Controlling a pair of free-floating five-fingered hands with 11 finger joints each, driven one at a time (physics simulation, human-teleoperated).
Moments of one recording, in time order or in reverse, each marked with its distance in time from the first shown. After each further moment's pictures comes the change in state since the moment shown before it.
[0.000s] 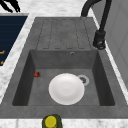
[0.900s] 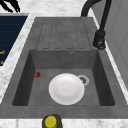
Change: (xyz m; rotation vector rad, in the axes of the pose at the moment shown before) left hand 0.000 0.000 0.000 0.000 0.000 0.000; right hand -0.046 0.088 -0.116 -0.011 -0.001 0.008
